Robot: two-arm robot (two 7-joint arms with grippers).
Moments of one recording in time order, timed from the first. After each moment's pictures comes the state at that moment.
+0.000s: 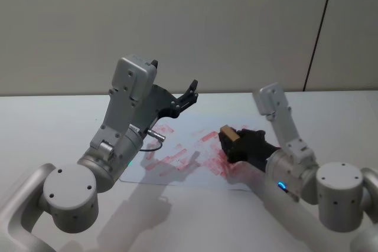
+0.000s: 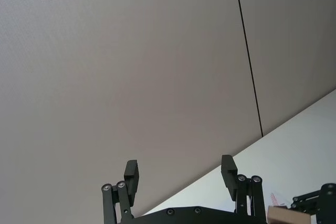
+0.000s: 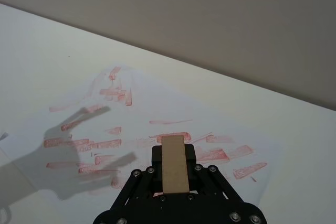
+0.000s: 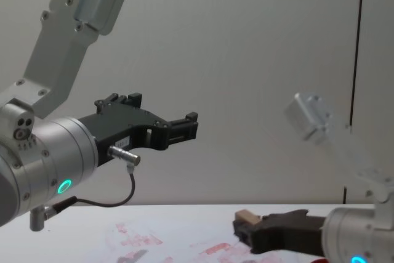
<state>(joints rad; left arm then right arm) -0.24 0.38 0.45 -1.63 -0.20 0.01 -0.01 0.27 0.11 -0.37 -1.34 0.11 0.30 0.28</state>
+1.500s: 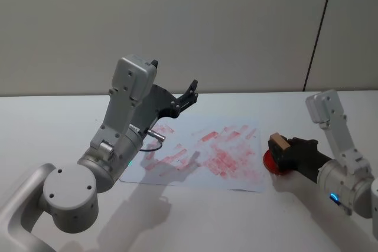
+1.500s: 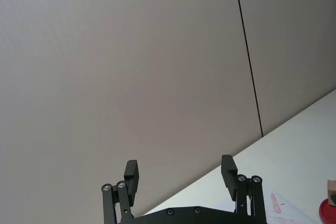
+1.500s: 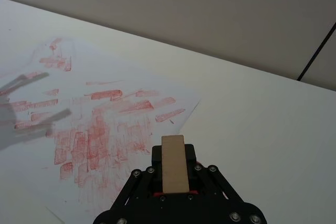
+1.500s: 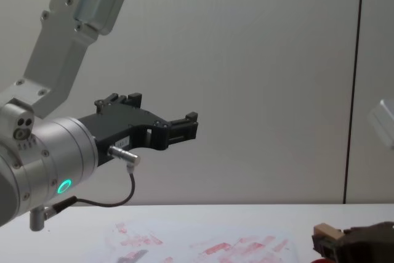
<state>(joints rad) -0.24 0.38 0.45 -1.63 -0.20 0.01 -0.01 0.15 0.25 -0.29 -1.50 0.15 0.38 0.24</state>
